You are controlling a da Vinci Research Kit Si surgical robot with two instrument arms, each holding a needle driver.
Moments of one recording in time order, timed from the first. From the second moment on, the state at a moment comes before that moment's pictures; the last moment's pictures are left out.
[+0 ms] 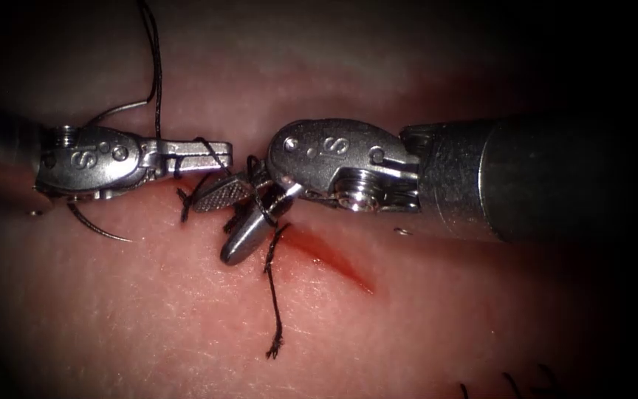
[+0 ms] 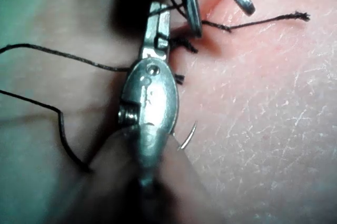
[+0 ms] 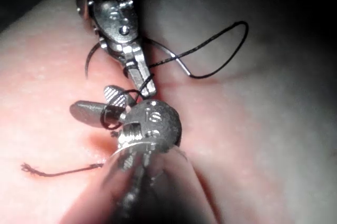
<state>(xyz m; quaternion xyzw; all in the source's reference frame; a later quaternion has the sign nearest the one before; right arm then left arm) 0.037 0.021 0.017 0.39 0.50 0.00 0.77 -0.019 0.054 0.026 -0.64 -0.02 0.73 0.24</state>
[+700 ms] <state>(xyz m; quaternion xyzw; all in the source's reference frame) 0.036 0.017 0.017 0.38 0.52 -0.07 0.77 -0.019 0.052 0.026 -0.64 -0.02 0.73 0.24</state>
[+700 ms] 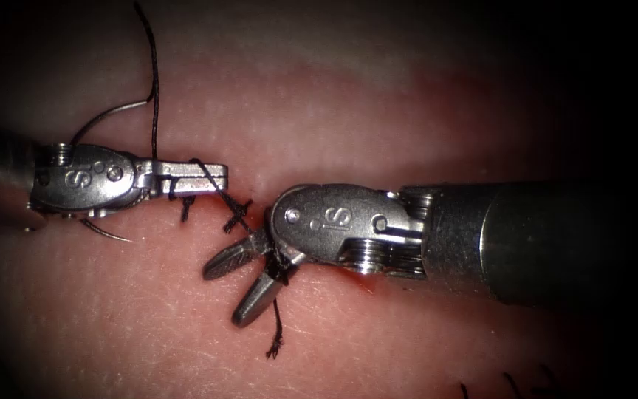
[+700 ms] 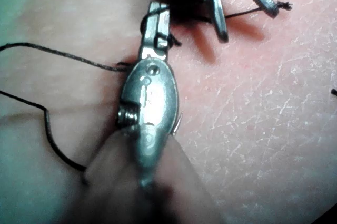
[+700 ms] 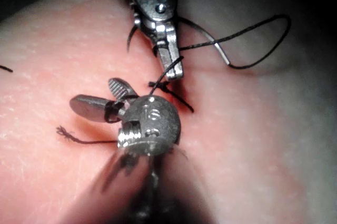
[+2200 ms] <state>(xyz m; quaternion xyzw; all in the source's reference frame) 0.033 0.011 0.019 0.38 0.50 -0.13 0.76 -0.019 0.050 0.026 -0.64 -0.02 0.73 0.25</state>
